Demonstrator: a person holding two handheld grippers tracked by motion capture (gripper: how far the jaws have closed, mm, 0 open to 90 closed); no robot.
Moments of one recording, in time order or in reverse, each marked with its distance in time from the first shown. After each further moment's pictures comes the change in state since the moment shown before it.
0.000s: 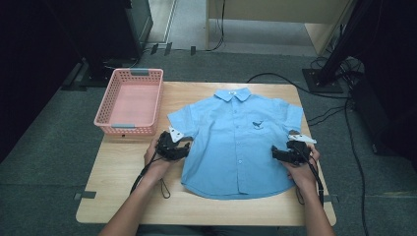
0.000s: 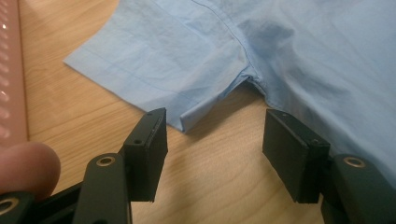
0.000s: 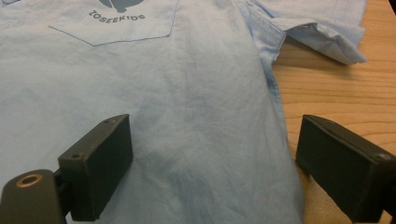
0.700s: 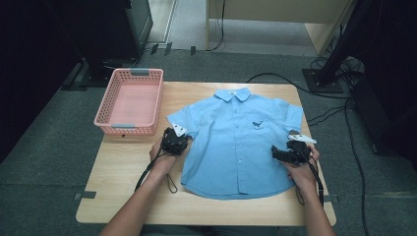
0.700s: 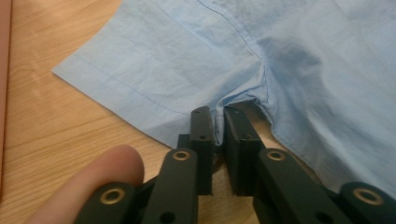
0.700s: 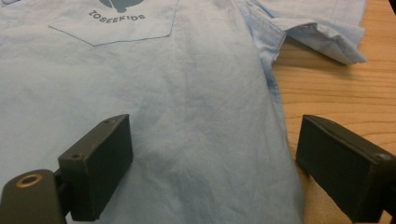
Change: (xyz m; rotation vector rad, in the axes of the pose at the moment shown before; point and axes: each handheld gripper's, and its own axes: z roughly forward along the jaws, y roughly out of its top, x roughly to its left) left arm 0.003 0.008 0.018 -0.011 0.008 -0.085; right arm 0.000 0.000 0.000 0.000 0.000 0.000
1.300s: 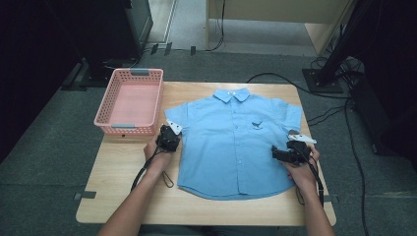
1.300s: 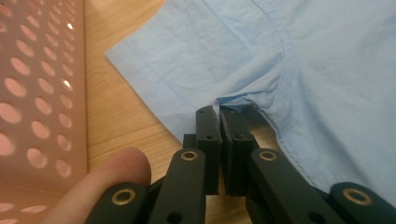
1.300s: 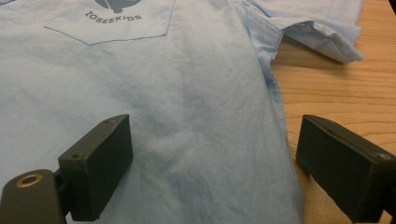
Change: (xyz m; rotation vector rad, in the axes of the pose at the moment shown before) left arm 0.016 -0.001 0.005 0.011 0.182 0.065; right arm 0.000 0.000 0.000 0.000 0.000 0.000
